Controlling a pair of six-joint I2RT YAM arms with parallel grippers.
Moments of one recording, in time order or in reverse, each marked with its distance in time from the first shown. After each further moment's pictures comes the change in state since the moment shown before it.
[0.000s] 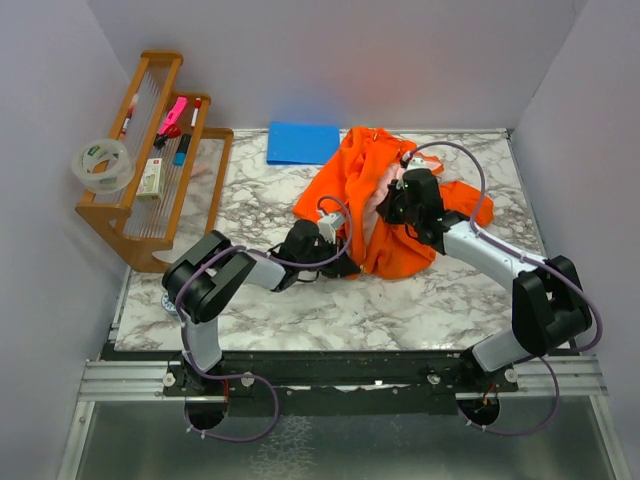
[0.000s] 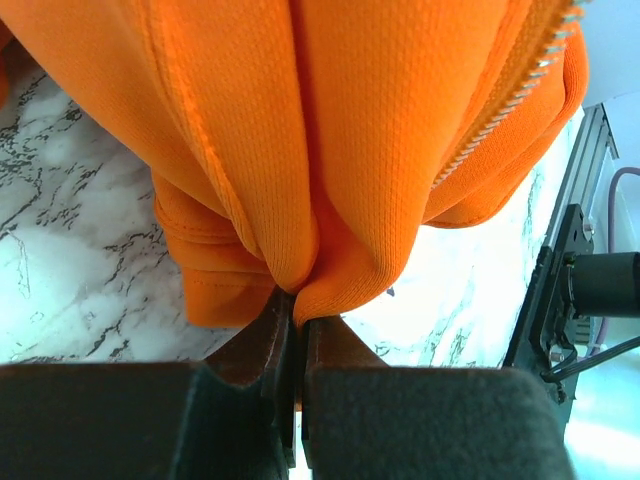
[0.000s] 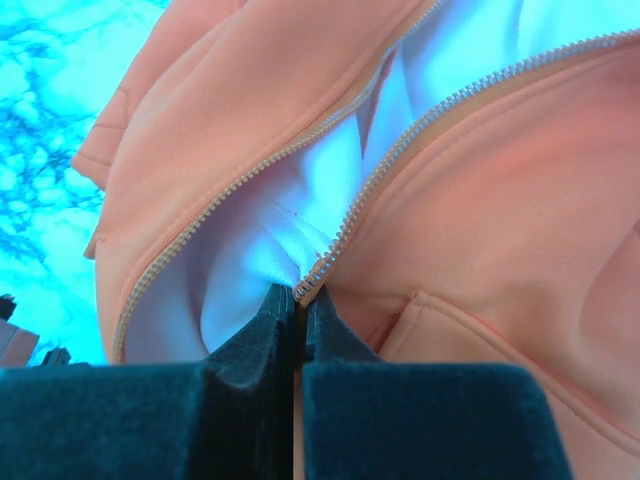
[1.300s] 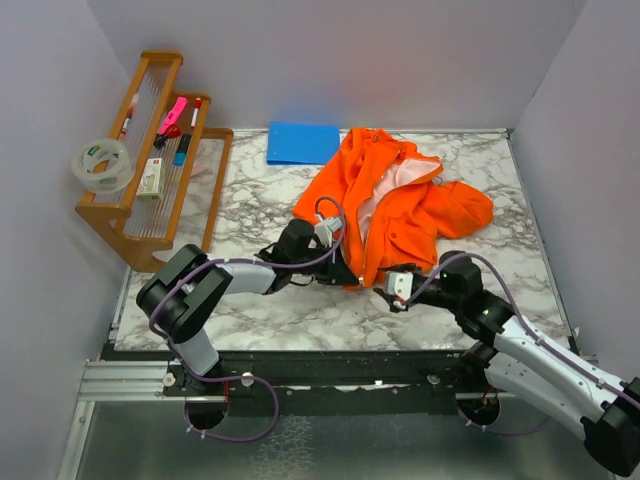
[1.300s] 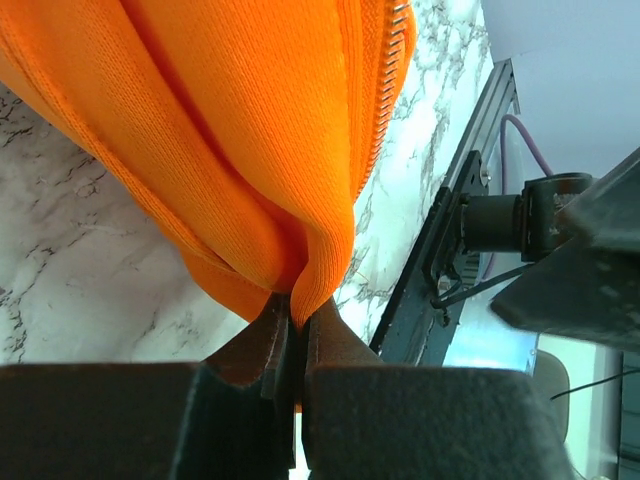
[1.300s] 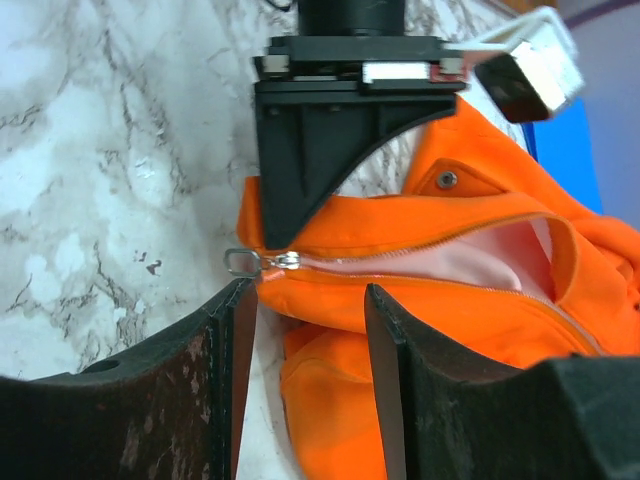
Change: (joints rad) left arm -0.007 -0.187 -0.045 -0.184 0.137 -0.142; right arm 0.191 -0.802 -0.581 -0.032 -0.605 -1.146
